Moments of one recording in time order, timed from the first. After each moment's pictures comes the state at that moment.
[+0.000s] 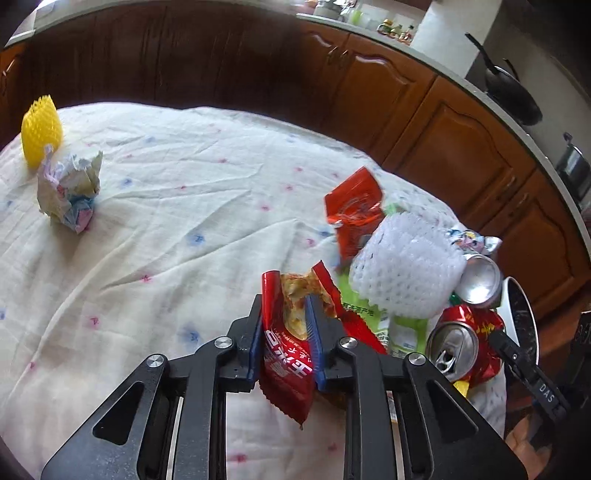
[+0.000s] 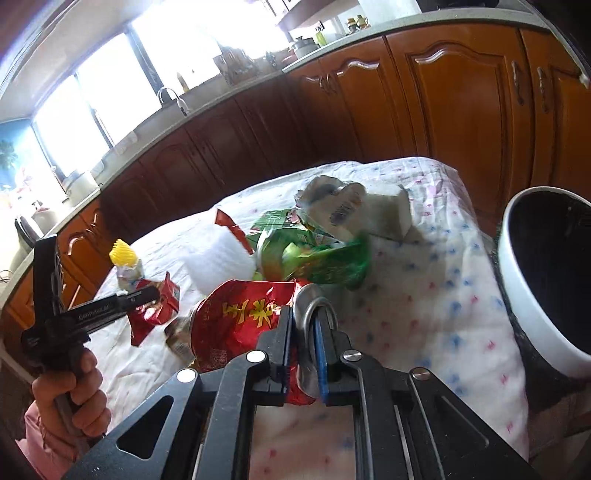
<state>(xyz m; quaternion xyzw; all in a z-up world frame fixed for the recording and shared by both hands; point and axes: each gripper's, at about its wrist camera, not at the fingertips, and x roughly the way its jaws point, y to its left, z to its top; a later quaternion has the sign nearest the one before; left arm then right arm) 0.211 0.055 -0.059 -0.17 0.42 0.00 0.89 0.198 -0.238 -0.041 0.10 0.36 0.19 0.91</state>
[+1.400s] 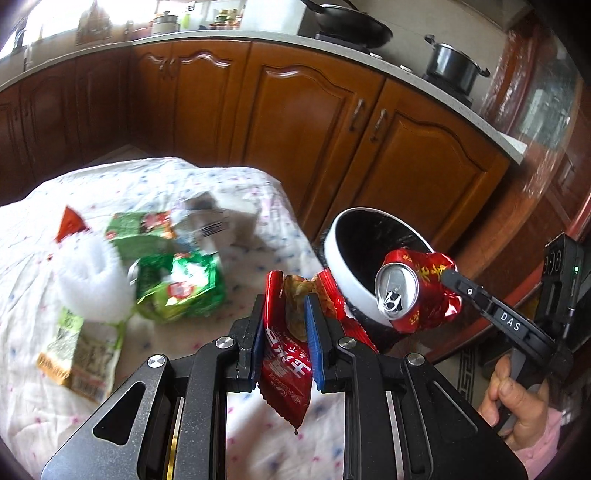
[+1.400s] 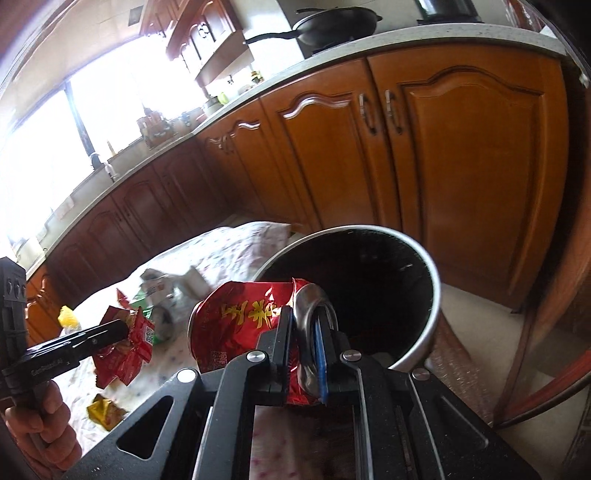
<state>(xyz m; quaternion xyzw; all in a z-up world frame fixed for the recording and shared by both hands) 0.194 -0.181 0.002 -0.05 0.40 -0.21 0.89 0.166 -0.443 -0.010 0.14 0.30 0.04 0.94</state>
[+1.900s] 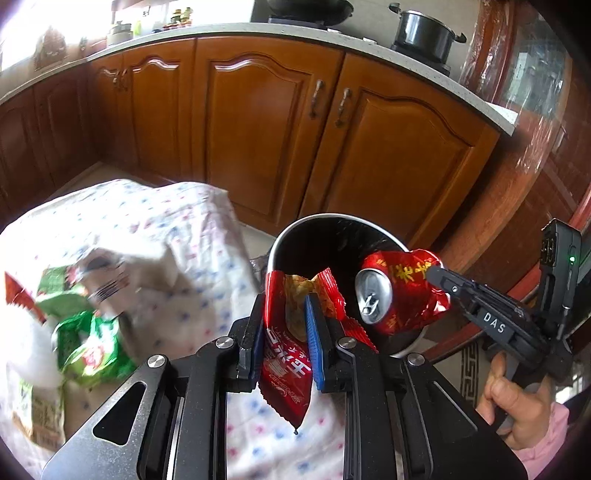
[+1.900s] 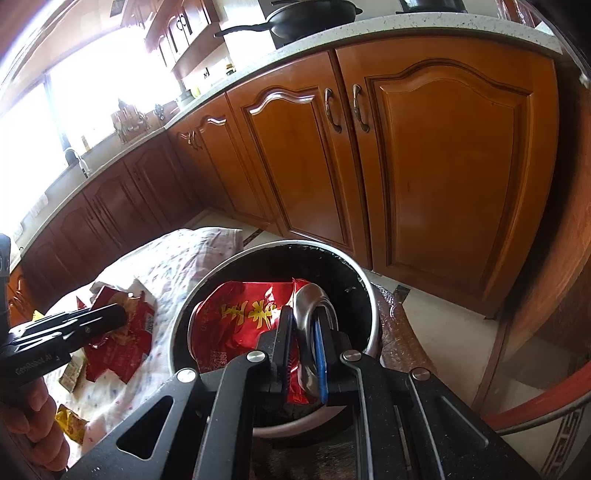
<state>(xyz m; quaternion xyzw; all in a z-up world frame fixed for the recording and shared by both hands) 0.235 -0.271 0.003 0.00 0.40 -0.24 0.88 0.201 -0.486 -0.016 0.12 0.33 0.00 0.94</state>
